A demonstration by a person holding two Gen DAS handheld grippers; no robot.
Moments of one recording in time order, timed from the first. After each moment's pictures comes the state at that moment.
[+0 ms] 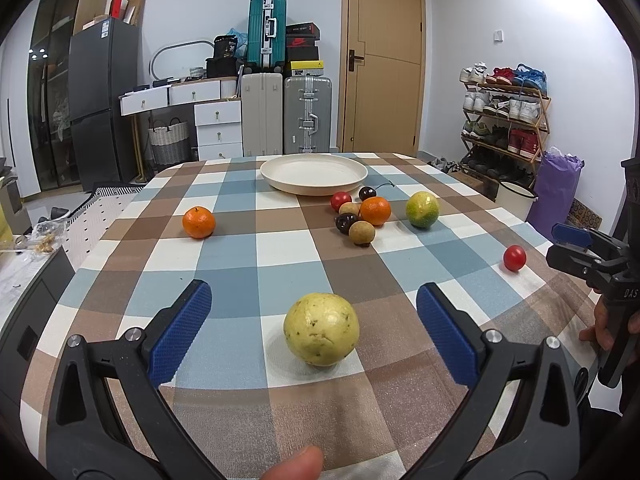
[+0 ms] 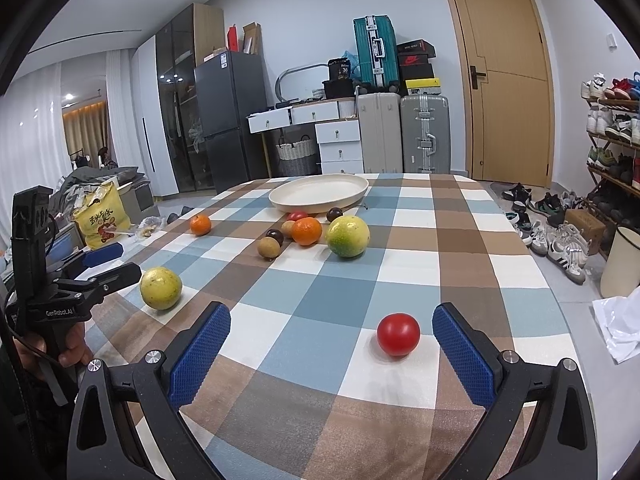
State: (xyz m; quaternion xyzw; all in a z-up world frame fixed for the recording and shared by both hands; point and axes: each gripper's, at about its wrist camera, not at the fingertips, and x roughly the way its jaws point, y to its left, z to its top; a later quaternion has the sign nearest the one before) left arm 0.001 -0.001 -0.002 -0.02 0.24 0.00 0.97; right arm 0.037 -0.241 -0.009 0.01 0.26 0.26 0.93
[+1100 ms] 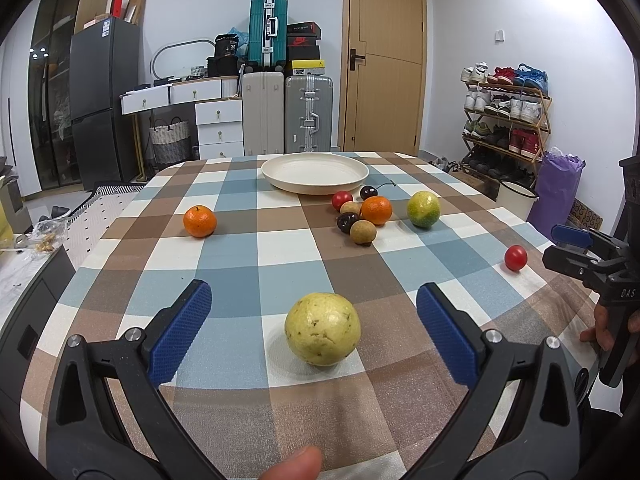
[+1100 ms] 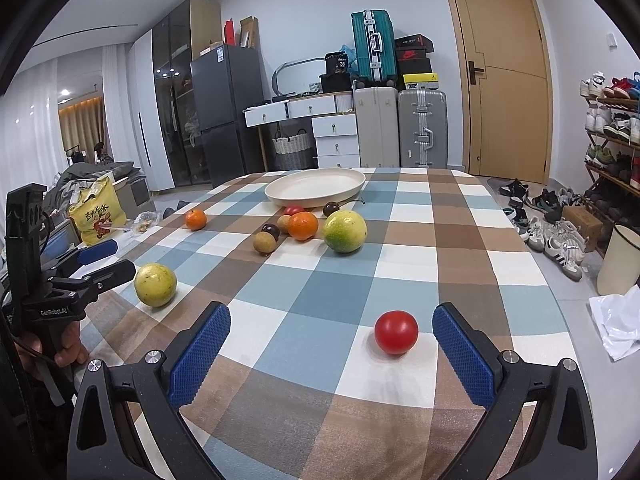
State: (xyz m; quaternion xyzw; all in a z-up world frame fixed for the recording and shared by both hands) left arm 0.001 -0.001 -0.003 -0.02 0.24 0.00 0.97; right arm 0.040 -0.240 -0.010 0.01 0.27 0.25 0.93
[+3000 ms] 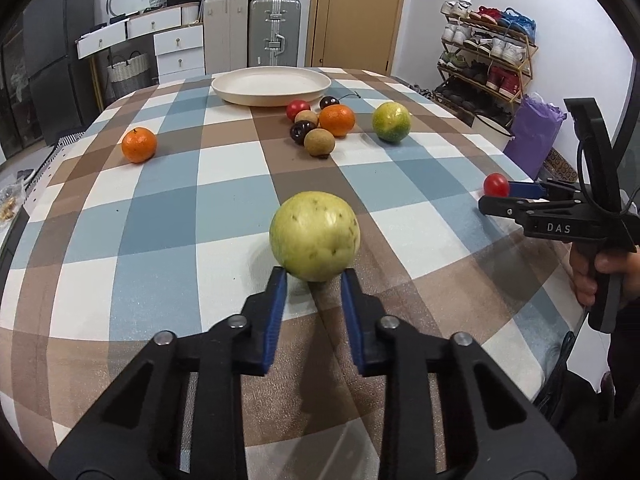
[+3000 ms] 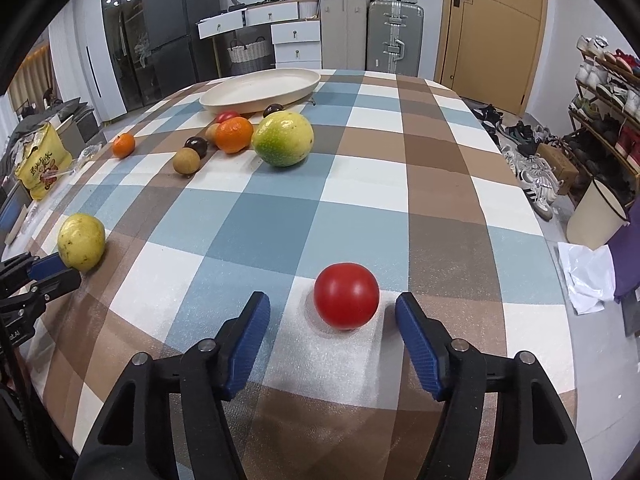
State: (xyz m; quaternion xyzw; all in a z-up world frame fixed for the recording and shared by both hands) left arm 0.031 -0.021 -0.033 -0.03 0.39 -0.07 0.92; right arm 0.107 -0.227 -0.047 -0.06 0.44 0.18 0.88
